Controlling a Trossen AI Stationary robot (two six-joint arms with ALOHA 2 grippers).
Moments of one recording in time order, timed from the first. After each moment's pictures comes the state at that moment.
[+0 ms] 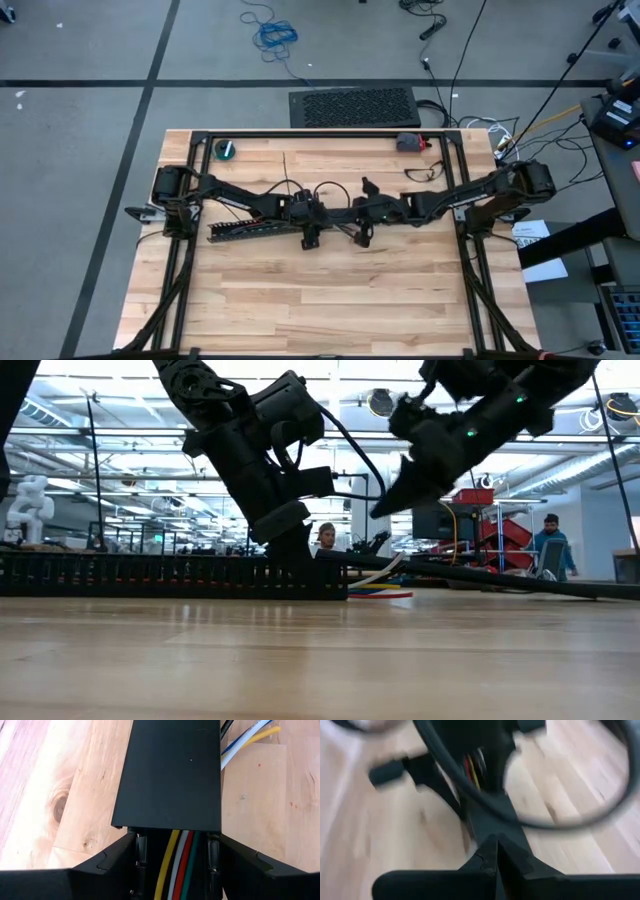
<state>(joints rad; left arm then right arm) -0.01 1.85 1.02 -0.14 -0.16 -0.07 0.04 1.48 0.71 0.14 0.22 0.15</state>
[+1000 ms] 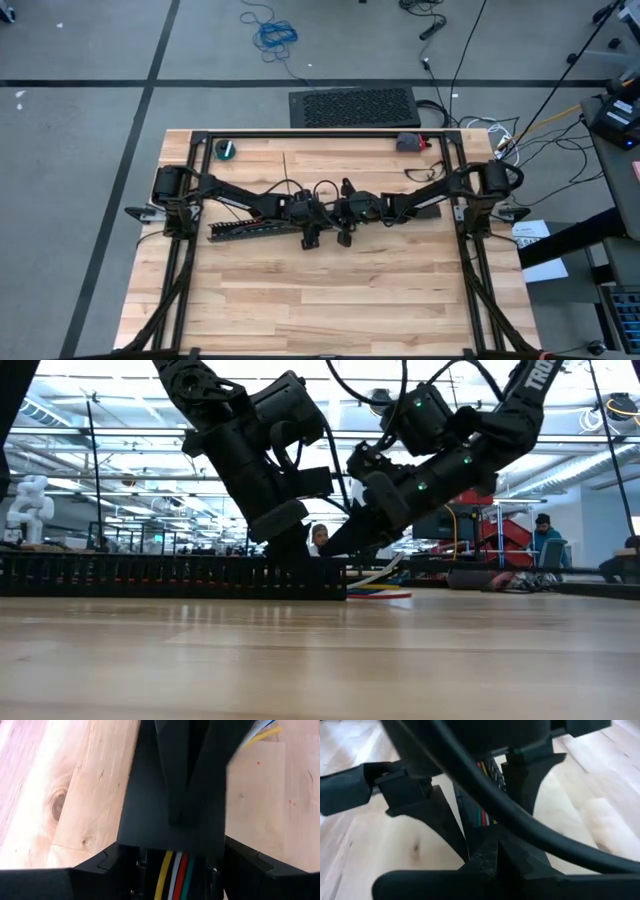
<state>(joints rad) -0.01 1.85 1.02 -0.15 -0.14 -0.07 -0.05 1.83 0.77 0.53 0.03 0.09</state>
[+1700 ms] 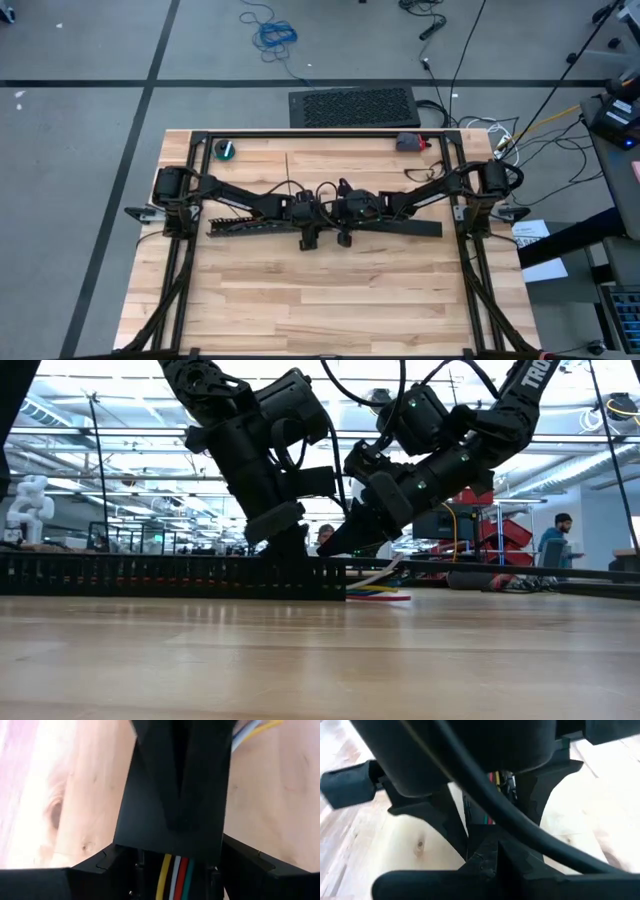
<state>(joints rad) -0.03 1.85 1.05 -0.20 -0.14 0.02 -0.07 1.84 0.78 0.47 -0.02 0.02</state>
